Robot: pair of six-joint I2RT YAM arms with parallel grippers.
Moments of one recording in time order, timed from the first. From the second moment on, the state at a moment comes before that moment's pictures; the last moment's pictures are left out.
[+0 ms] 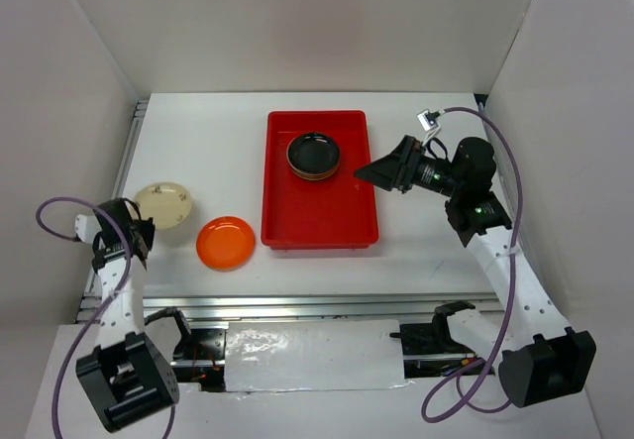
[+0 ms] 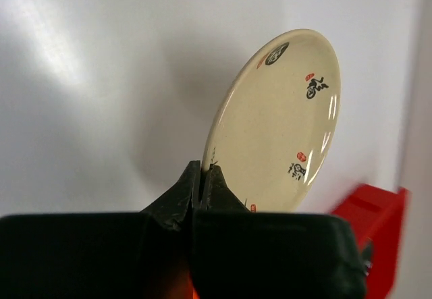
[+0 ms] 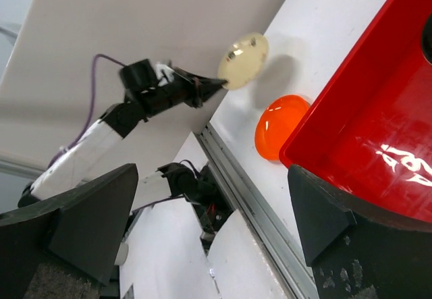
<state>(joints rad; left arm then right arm) 0.45 0.93 0.52 -0.39 -0.13 -1.07 0.18 0.99 0.91 0.03 -0.88 0.82</state>
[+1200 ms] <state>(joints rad) -0.33 2.09 1.82 -0.42 0.13 -0.68 -0.07 0.89 0.91 -0.27 -0.85 0.72</state>
